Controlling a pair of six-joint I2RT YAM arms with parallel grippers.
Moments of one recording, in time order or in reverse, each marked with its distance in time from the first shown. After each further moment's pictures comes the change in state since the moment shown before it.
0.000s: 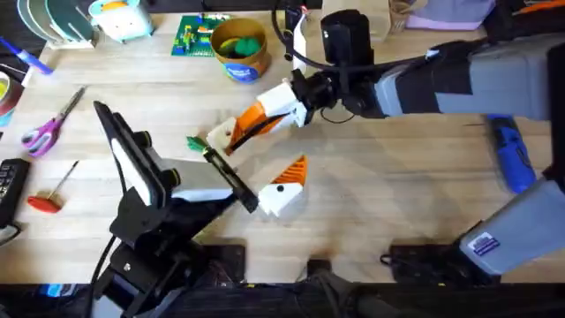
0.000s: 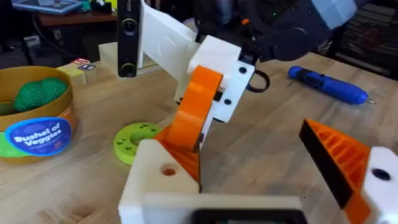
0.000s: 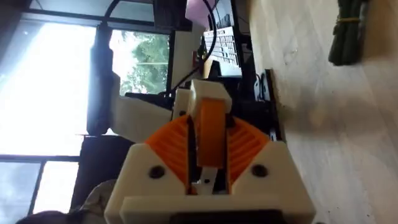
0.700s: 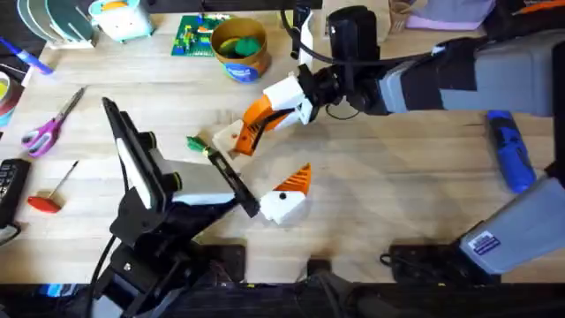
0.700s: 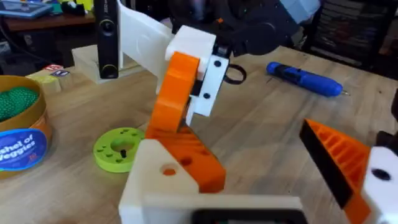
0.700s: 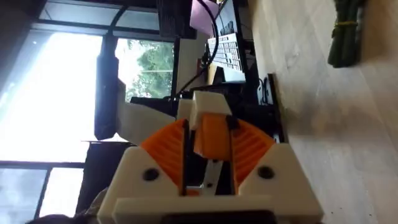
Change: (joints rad) left arm -0.009 0.000 0.000 0.003 0.067 0.011; right arm -0.030 0.000 0.000 0.005 -0.039 0.020
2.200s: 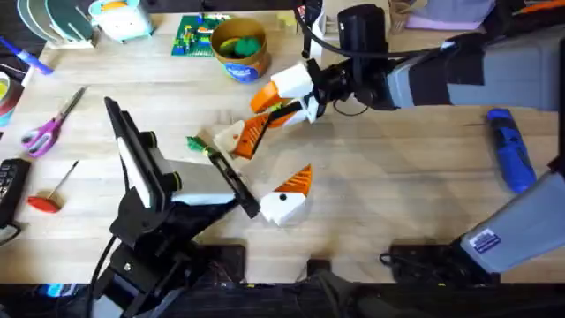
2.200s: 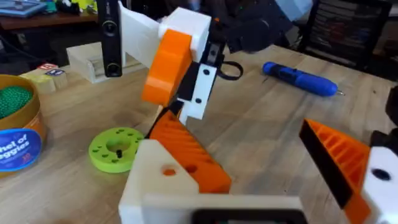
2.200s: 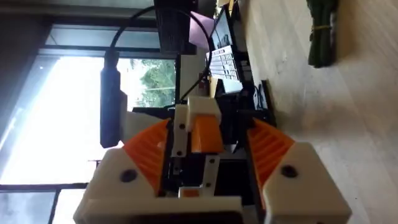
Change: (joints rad) left arm 0.000 0.000 0.000 0.000 0.013 -0.007; right arm -0.049 0.000 0.001 -0.055 0.012 -0.005
